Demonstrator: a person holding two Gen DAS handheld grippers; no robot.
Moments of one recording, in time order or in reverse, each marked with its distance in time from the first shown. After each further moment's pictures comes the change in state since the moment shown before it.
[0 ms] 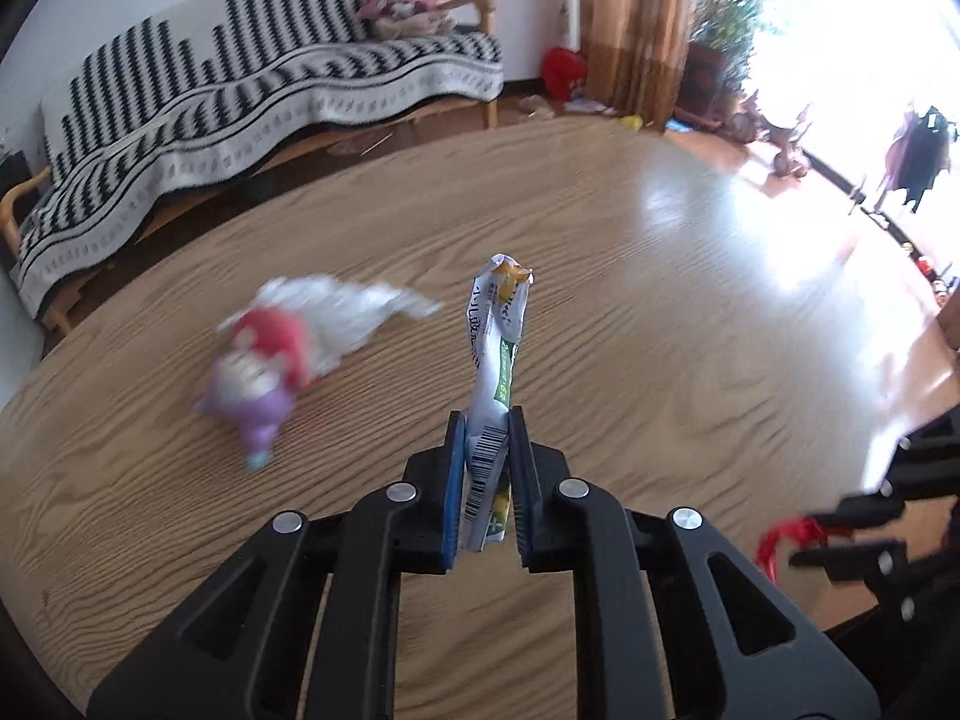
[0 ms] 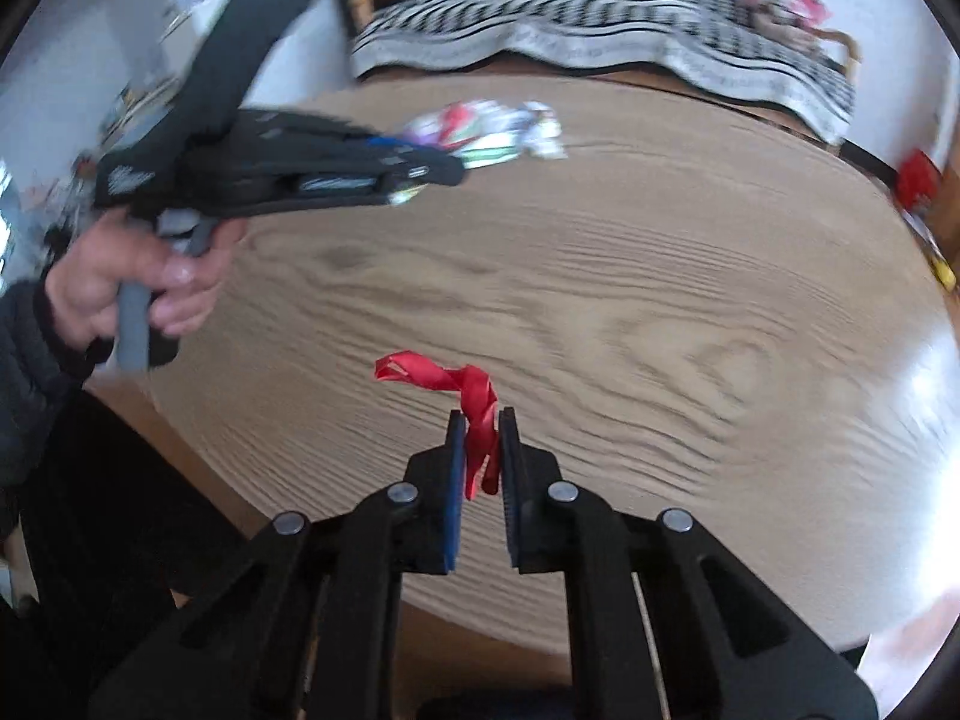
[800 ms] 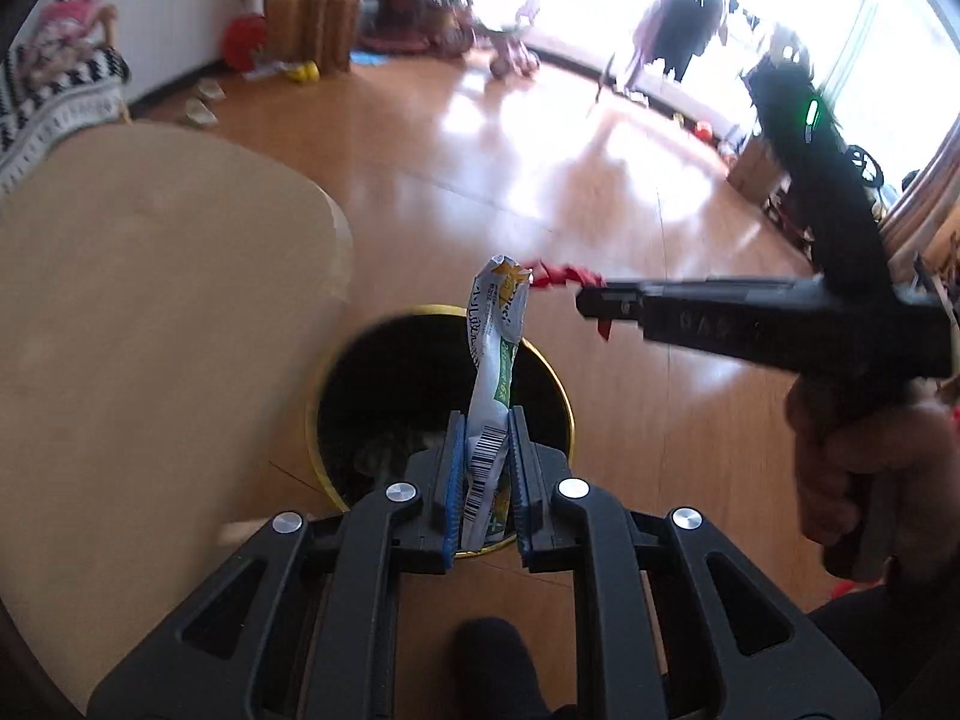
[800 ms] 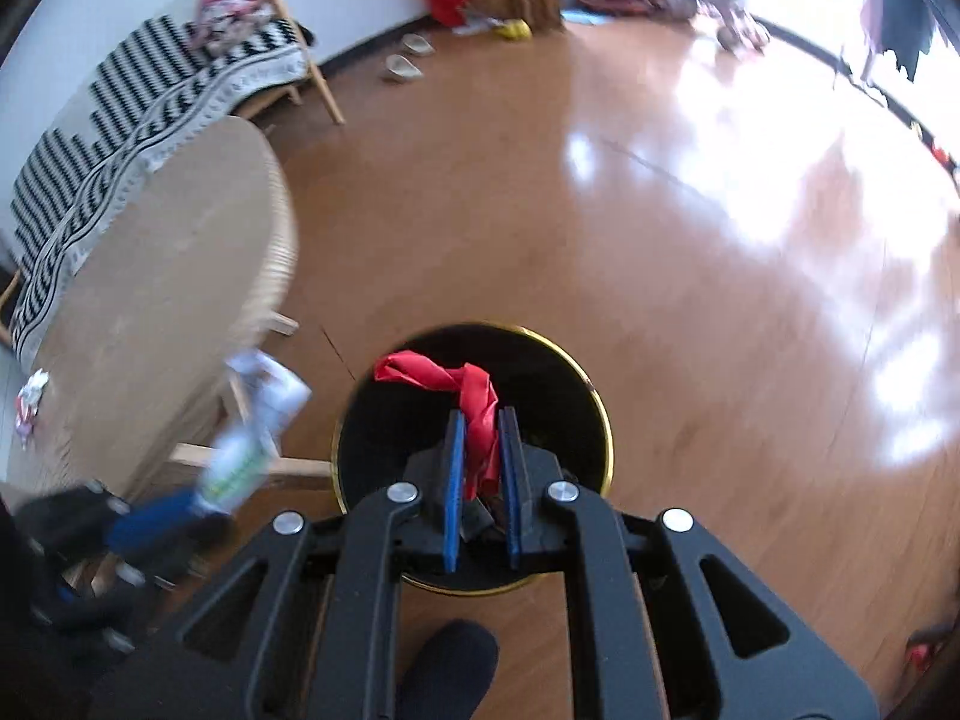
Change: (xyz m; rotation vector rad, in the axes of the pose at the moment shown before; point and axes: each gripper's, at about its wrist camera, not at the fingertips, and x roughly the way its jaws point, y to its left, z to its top) left arm 0.095 -0.410 -0.022 0.340 0.163 -0.514; right arm -0.130 -0.333 -0.242 0.901 -0.027 -0.460
